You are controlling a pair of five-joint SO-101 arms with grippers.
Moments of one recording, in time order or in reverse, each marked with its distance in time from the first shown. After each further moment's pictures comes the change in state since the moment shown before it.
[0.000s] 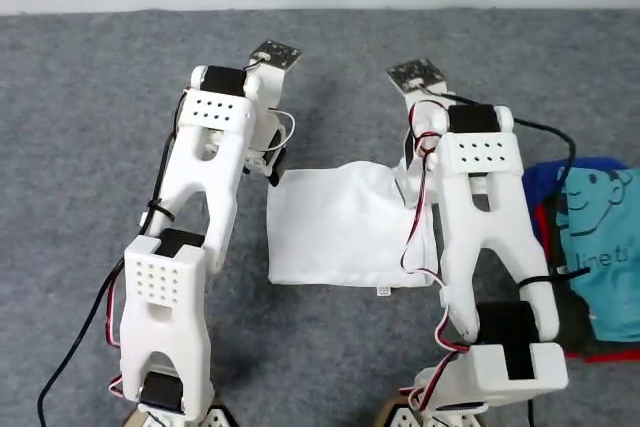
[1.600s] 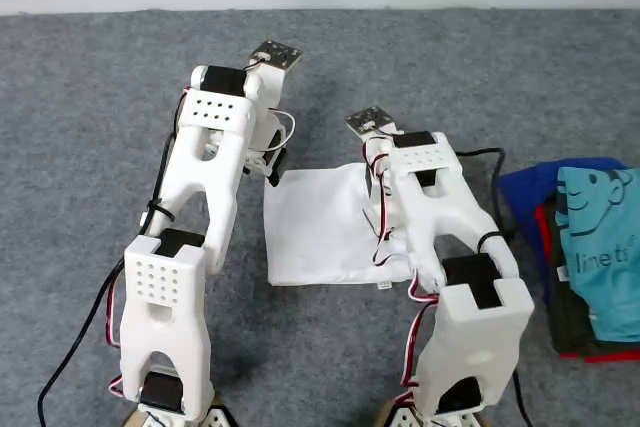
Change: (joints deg) left arm 0.0 0.0 0.0 0.0 0.0; right arm -6.9 20.7 4.6 -16.9 0.4
